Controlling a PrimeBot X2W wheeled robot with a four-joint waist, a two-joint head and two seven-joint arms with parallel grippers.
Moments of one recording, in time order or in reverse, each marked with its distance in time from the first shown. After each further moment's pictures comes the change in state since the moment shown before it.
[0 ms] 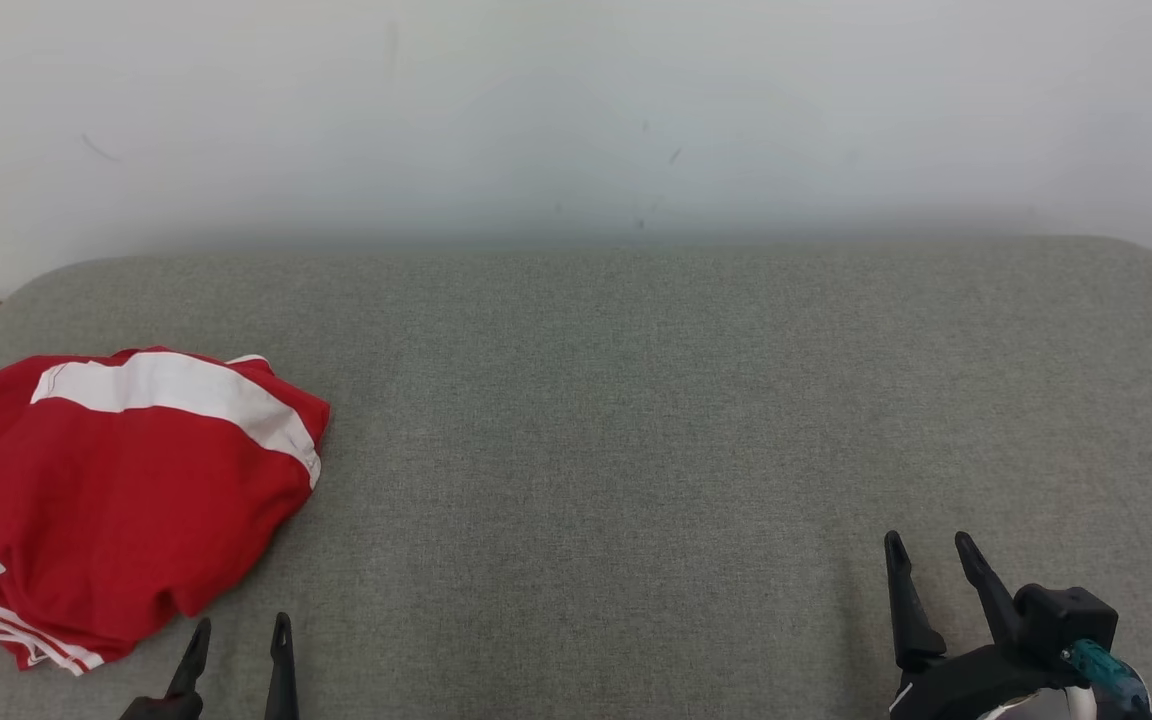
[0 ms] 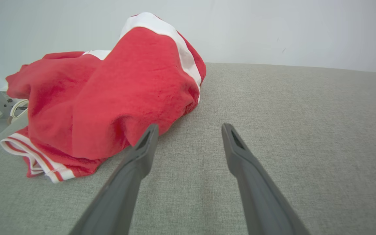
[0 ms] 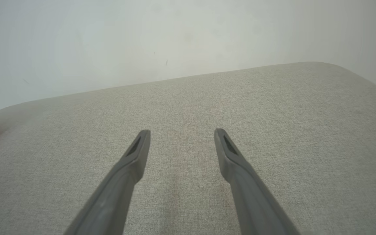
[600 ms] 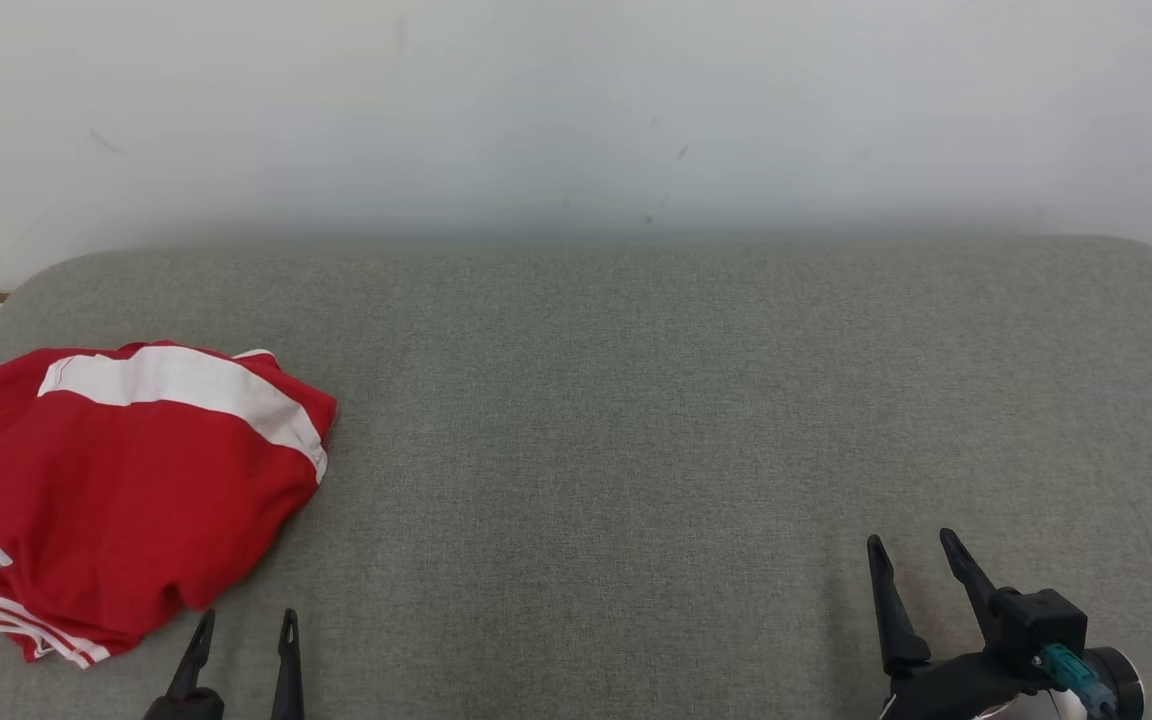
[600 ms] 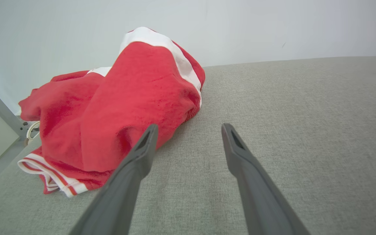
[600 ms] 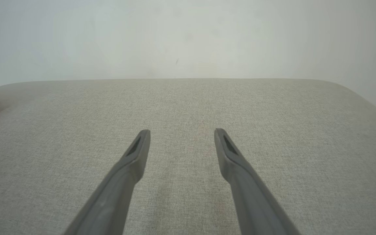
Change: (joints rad) left arm 0.001 0.001 -0.006 -0.007 0.119 0.024 -0.030; right arm 0.000 0.003 0.011 0.004 -0.130 0.000 -0.032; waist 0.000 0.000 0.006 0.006
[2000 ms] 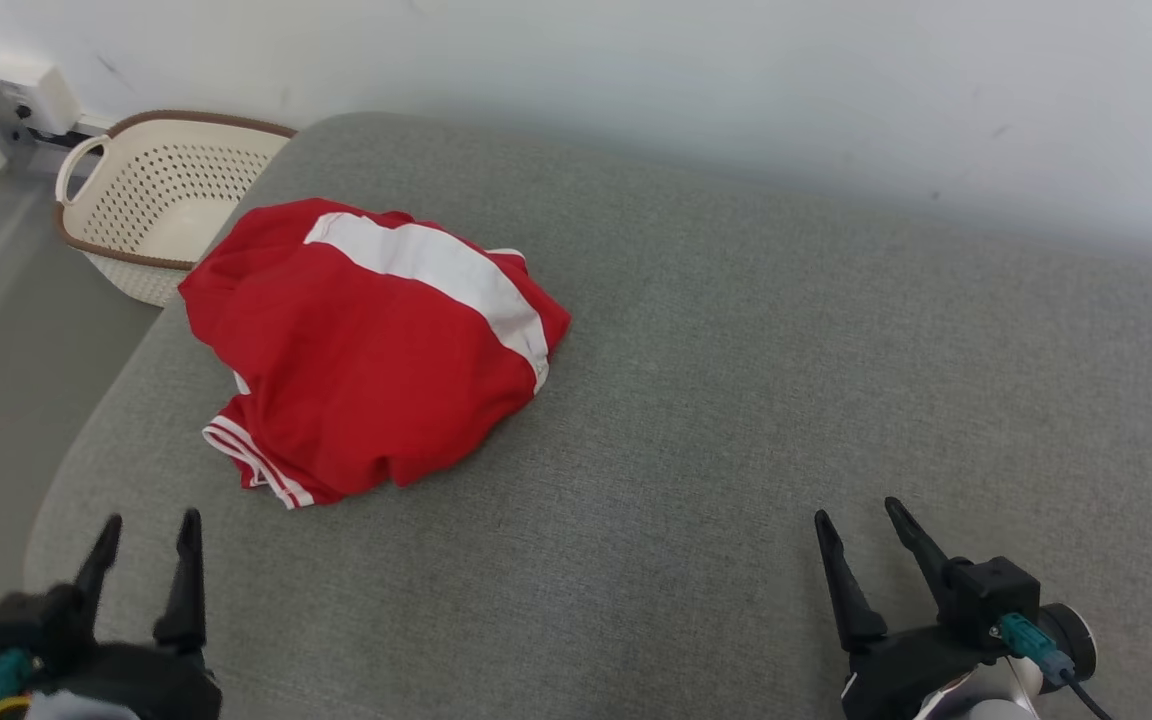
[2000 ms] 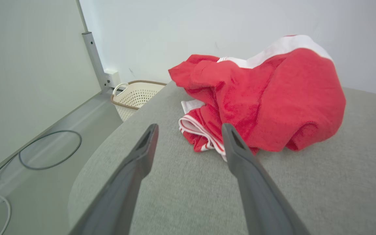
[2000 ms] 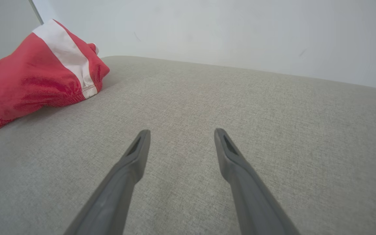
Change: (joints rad) left arm -0.189 0.032 0.194 0.173 -0.098 -0.245 -0.001; right arm -0.064 -0.019 0.132 0.016 0.048 0.000 -0.003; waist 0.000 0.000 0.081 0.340
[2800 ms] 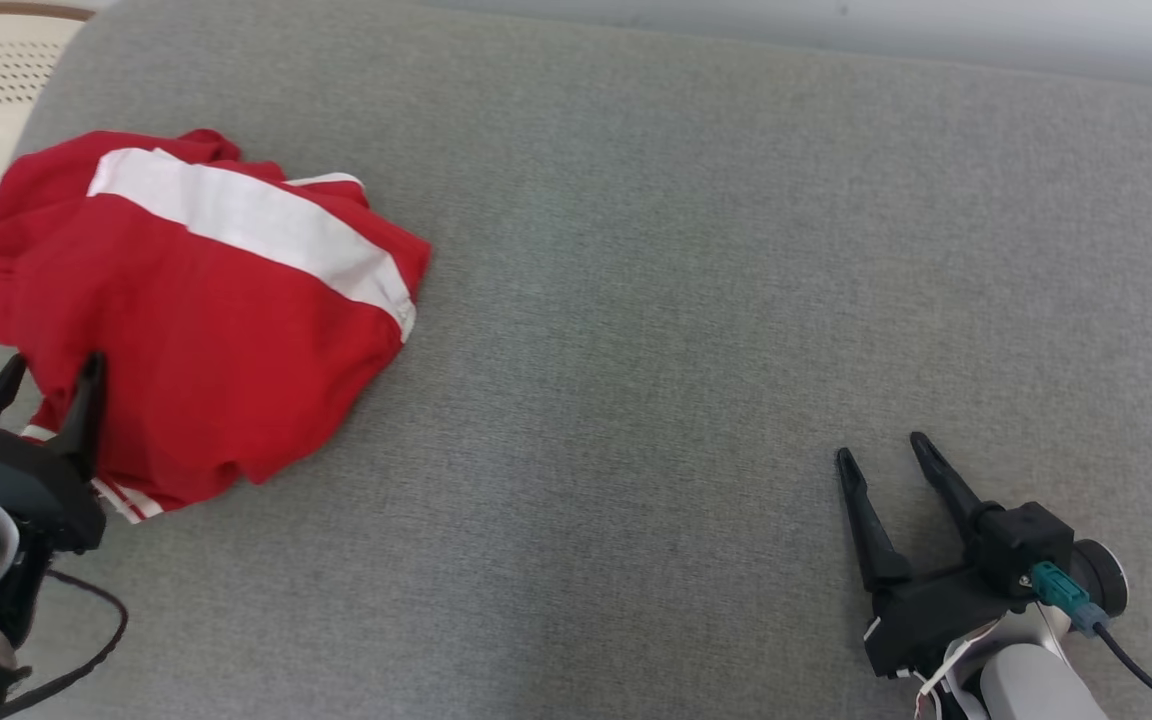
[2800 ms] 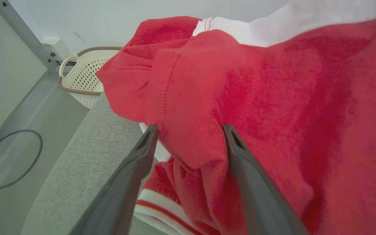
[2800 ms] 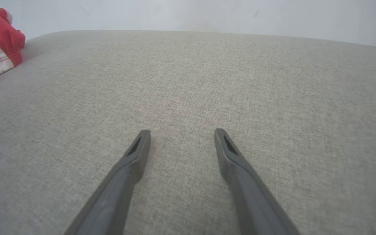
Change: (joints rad) left arm -0.536 0.301 -0.520 0.436 -0.471 -0.016 0.096; right arm -0.062 -0.056 -0.006 -0.035 0.002 0.000 0.000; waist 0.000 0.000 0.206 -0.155
